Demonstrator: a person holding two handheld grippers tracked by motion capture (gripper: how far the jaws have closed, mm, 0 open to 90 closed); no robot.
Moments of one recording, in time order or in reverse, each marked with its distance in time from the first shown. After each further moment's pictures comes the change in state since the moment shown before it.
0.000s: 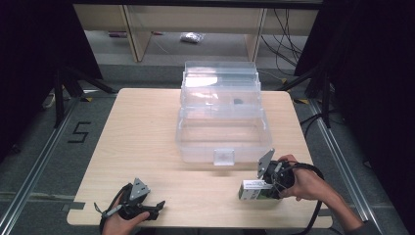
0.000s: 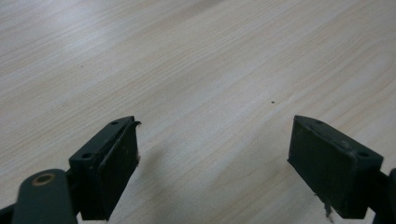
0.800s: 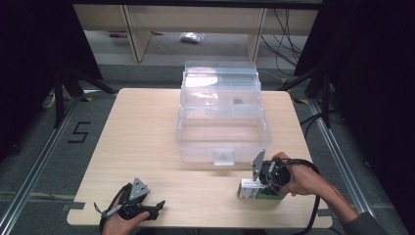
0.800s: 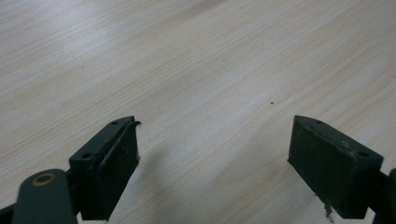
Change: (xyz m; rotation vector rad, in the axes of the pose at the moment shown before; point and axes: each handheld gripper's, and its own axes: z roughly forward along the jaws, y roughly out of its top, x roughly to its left) left arm 0.000 0.000 -0.001 0.004 -0.007 -0.008; right arm -0.001 0.017 -0.002 0.091 0.028 -0.131
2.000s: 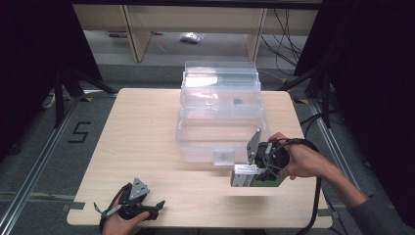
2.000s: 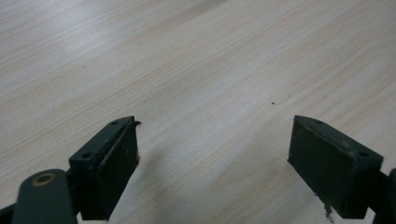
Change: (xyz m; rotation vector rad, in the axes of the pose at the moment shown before) left arm 0.000 0.000 0.001 -0.017 0.006 -0.002; right arm -0.010 0.031 -0.067 -0.050 0.004 -0.060
